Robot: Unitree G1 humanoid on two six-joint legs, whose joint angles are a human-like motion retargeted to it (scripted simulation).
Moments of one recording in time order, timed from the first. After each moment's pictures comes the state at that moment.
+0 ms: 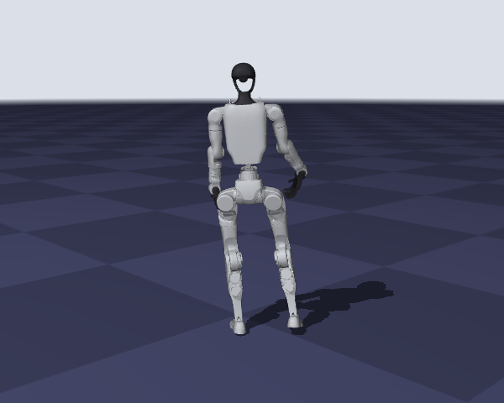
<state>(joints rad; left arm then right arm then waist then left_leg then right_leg) -0.05 0.05 0.60 1.47 0.25 0.08 -0.30 -0.18 -0.18 -0.46 1.00 -0.46 0.15 0.74 -0.01 -0.02 -0.09 -0.07 0.00 0.25 0.20 -0.09 0.13 -0.18 -0.14 0.01 0.32 0.13 0.14</state>
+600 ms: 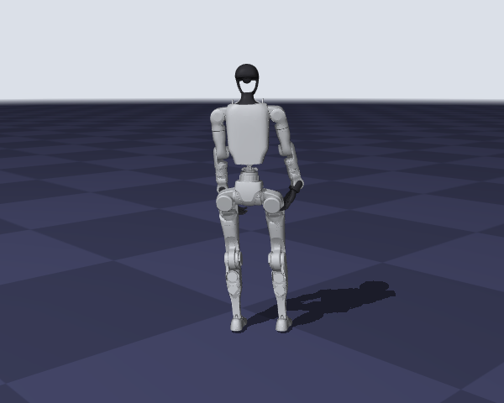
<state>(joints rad) -0.15 -0.02 0.29 1.46 0.19 -0.04 -0.49 -0.24 -0.22 -0.15 1.54 -0.61 0.14 0.91 0.05 -0.05 0.03 -0.12 -0.10 0.03 0.17 0.01 0.09 -0.18 -0.10 -0.03 0.17 0.07 0.07</state>
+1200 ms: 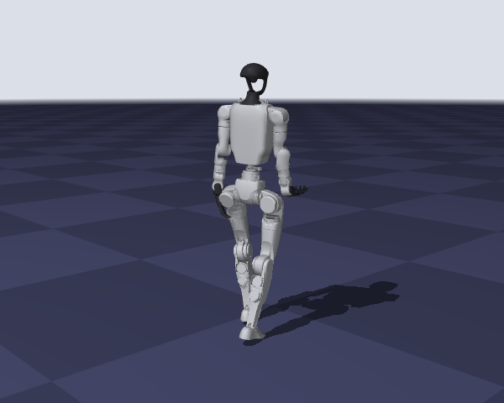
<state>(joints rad) 0.11 0.05 0.60 1.48 0.14 0.01 -0.27 -0.14 0.05 -1.03 1.41 0.45 -0.05 1.05 -0.06 -0.01 -0.08 -0.31 -0.10 0.20 0.30 -0.03 0.10 0.09 -0.01 -0.06 0.24 -0.12 0.02</state>
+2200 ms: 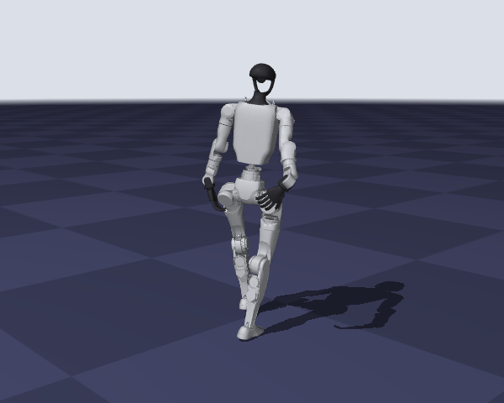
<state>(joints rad) 0.00 0.20 0.51 1.50 0.33 0.11 -0.59 0.63 -0.32 -1.29 1.42 -0.83 0.51 1.02 0.00 0.00 -0.05 -0.49 -0.07 0.27 0.33 0.24 0.08 0.06 -0.02 -0.18 0.09 -0.12 0.07</state>
